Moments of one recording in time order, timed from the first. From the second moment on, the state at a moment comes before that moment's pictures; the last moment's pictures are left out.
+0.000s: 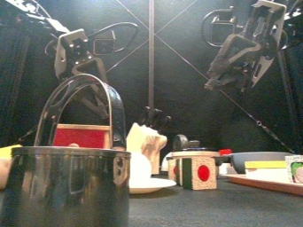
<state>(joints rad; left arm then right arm) -0.06 -0.34 0.88 0.74 0.23 -0.98 0.07 -0.37 0.89 0.92 0.05 -0.29</state>
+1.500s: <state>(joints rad) -0.05 -0.67 1.12 0.71 0.10 -1.00 0.11 -0.30 0.80 -0.27 0.68 1.11</state>
